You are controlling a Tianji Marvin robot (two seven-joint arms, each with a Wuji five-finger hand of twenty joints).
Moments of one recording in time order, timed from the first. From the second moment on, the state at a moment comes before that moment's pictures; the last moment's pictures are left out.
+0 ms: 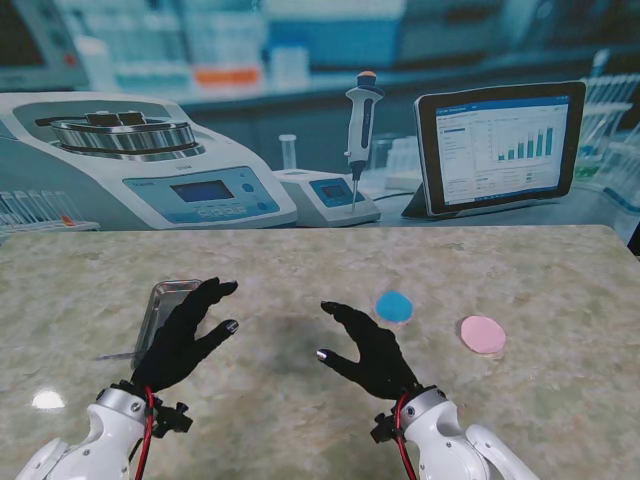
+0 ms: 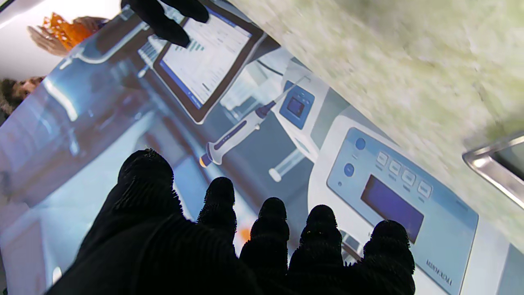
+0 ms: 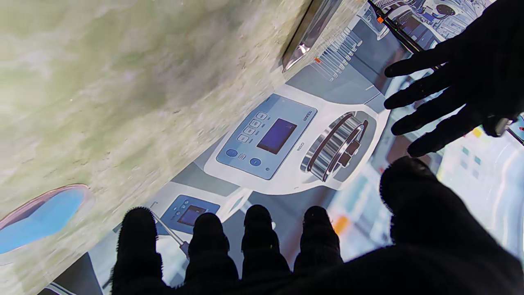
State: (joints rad) left arm 2.03 -1.14 -1.47 -1.98 0.42 -0.16 0.08; right arm -1.78 -1.14 1.09 -1.76 -0.49 -0.08 -0.17; left_hand 0.71 0.02 0.00 -0.02 0.17 -0.07 0.30 0.20 0.14 0.00 0.06 0.34 0.05 0.08 0.05 0.37 -0.07 0.26 0.04 0.31; right_hand 0.40 -0.16 0.43 -0.02 0.14 -0.13 0.00 0.56 0.19 0.02 0.18 0.16 0.12 0.09 0.10 0.18 -0.12 0.33 0.66 0.36
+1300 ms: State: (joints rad) left arm 1.91 -1.06 -1.73 -1.74 0.98 -0.01 -0.16; right arm -1.81 -1.14 1.12 -1.80 -0.47 -0.09 -0.17; left_hand 0.75 -0.05 0.00 -0.02 0.37 -0.02 0.50 0.31 0.31 0.05 0.30 0.36 0.20 0.12 0.11 0.48 -0.01 0.26 0.15 0.54; right_hand 0.40 -0.16 0.43 -0.02 0.14 -0.13 0.00 0.62 0.19 0.02 0.18 0.16 0.12 0.08 0.10 0.18 -0.12 0.33 0.66 0.37
